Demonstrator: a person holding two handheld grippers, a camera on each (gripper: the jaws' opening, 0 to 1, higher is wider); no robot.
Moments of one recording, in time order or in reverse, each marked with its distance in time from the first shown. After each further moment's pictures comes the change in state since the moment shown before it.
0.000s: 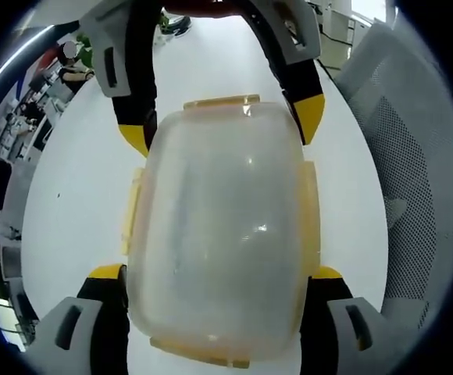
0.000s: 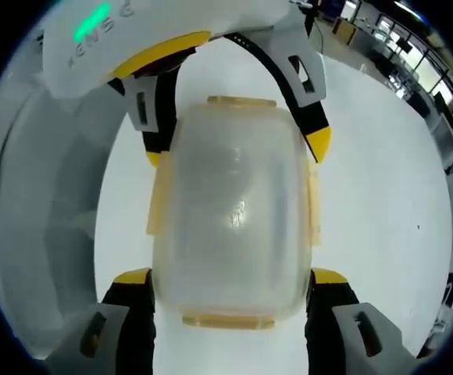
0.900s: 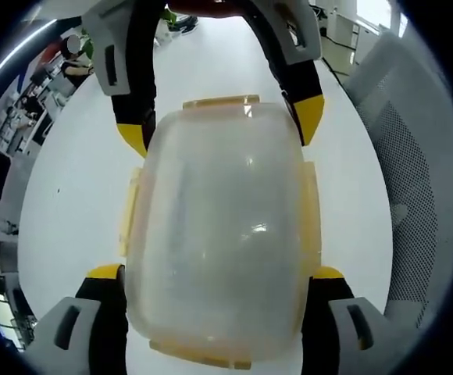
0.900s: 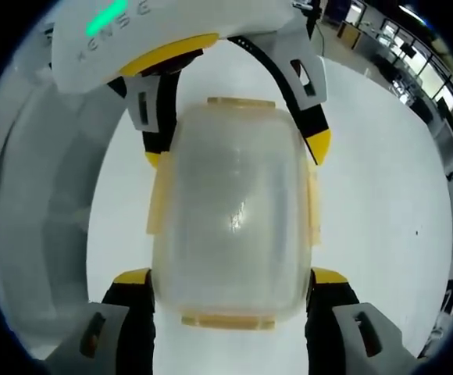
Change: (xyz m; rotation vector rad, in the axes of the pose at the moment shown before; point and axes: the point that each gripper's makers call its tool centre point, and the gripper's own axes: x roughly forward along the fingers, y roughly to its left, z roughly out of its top) left arm 0.006 0.015 -0.001 -0.027 0.005 -0.013; right arm -0.001 -0.019 -0.001 -0.023 -0.027 0.009
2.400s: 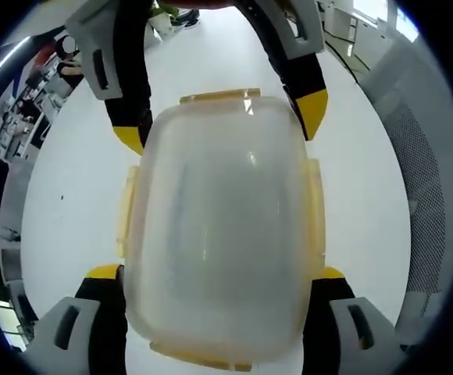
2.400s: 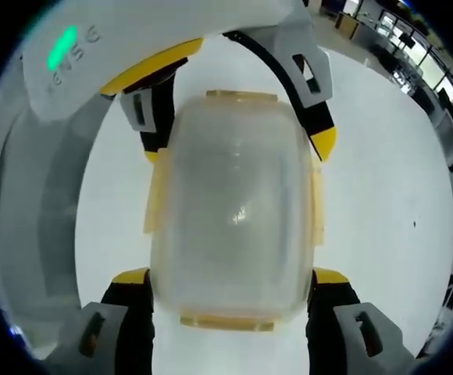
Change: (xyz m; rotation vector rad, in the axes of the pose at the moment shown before) left arm 0.016 0.039 0.009 0.032 0.033 -0.003; right arm -0.002 -0.037 -0.014 0.023 0.053 0.022
